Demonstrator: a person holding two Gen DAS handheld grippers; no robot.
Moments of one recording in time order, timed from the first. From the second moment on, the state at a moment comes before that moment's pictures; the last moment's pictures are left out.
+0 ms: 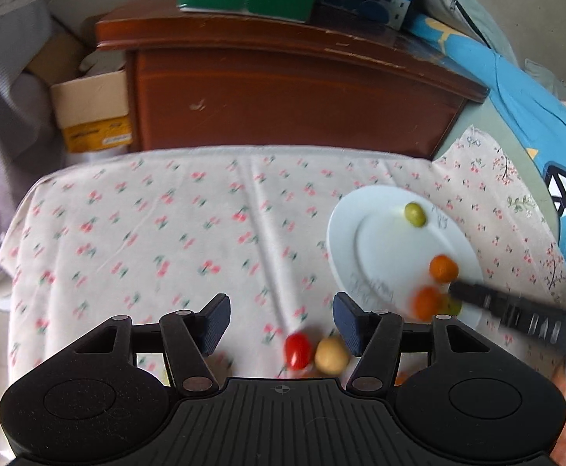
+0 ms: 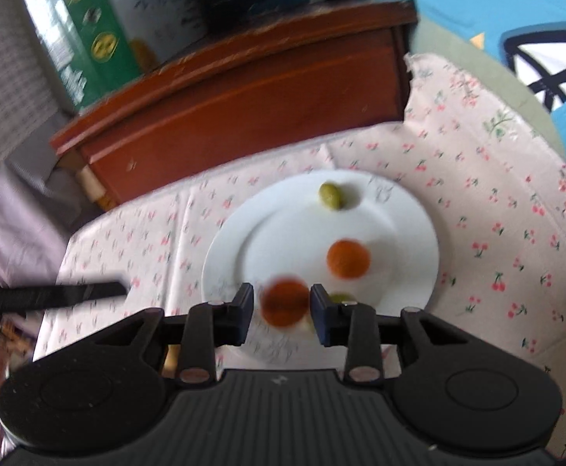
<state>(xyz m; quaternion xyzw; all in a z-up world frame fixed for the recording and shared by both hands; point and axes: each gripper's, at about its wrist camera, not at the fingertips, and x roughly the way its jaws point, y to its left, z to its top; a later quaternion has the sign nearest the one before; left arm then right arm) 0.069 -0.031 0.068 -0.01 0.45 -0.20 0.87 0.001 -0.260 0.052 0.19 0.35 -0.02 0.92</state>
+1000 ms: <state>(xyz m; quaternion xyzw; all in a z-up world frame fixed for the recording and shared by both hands) 0.017 0.030 0.035 -0.01 0.46 -0.13 0.88 -0.083 -0.243 0.043 0.16 0.40 0.02 0.90</state>
